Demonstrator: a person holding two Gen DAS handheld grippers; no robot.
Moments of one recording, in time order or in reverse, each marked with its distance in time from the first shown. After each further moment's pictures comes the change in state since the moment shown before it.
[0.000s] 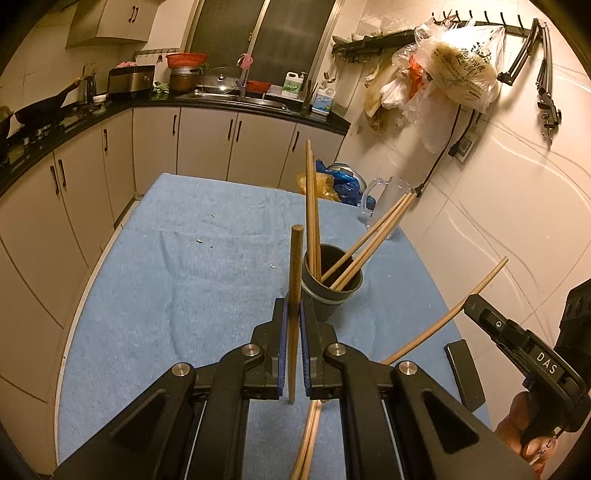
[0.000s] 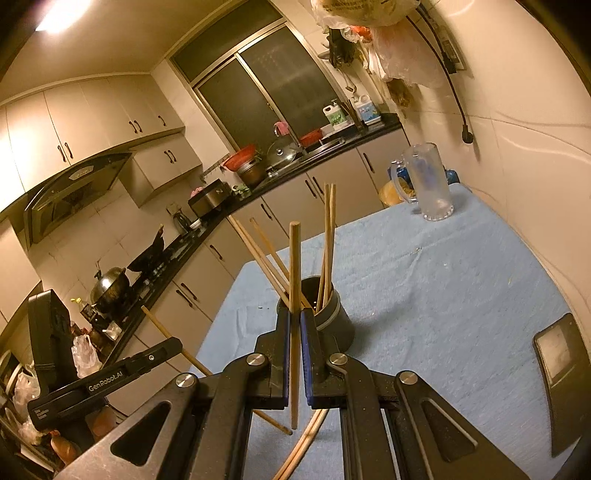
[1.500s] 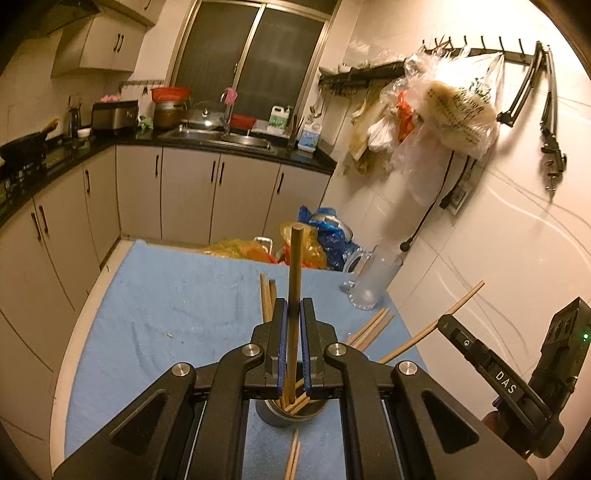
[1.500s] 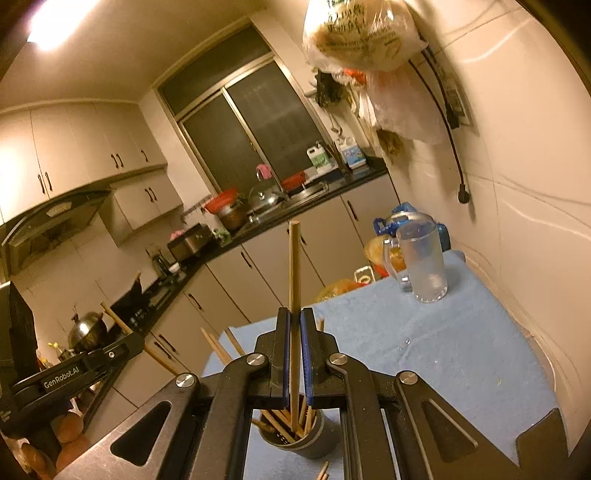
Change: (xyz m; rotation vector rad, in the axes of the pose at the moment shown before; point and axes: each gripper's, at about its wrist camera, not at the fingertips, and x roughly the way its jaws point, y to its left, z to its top) left arm 0.033 -0.042 0.125 0.014 -0.109 -0.036; right arm 0.042 0.001 0.101 -0.008 -0.127 -0.089
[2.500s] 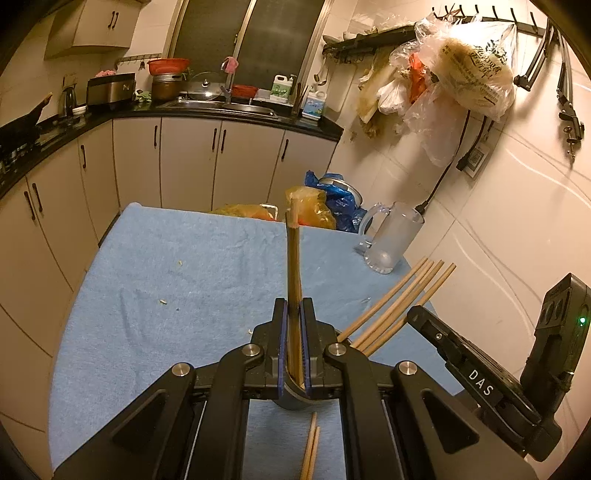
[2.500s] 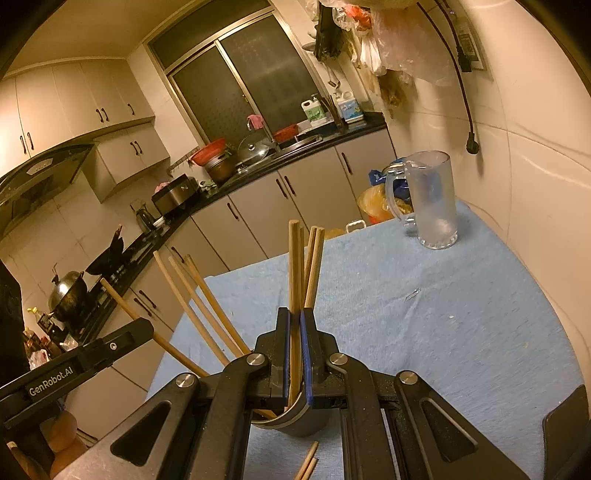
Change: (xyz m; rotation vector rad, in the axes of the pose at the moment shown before) left arm 0.052 0.021 -0.043 0.008 0.099 0.010; right arm 0.070 -0.010 -0.048 -0.033 0.154 -0.043
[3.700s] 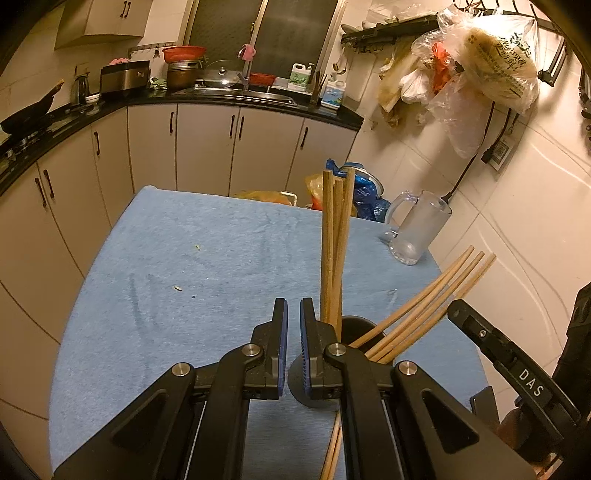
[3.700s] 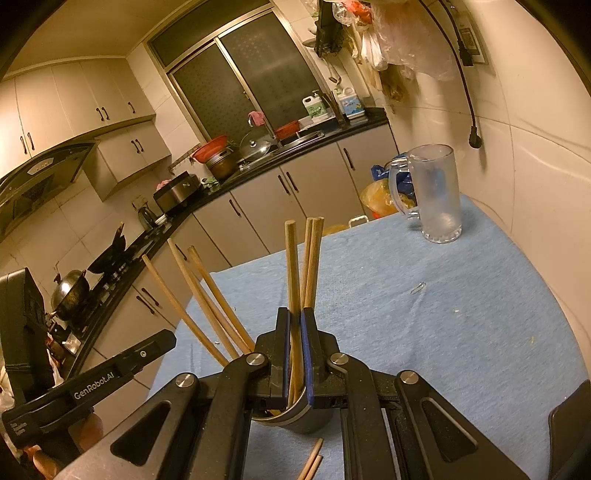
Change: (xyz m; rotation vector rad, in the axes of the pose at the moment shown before) left arm 0.023 0.016 -0.009 -0.028 0.038 0.068; right arm 0.002 0.005 -0.006 0.007 0.008 0.008
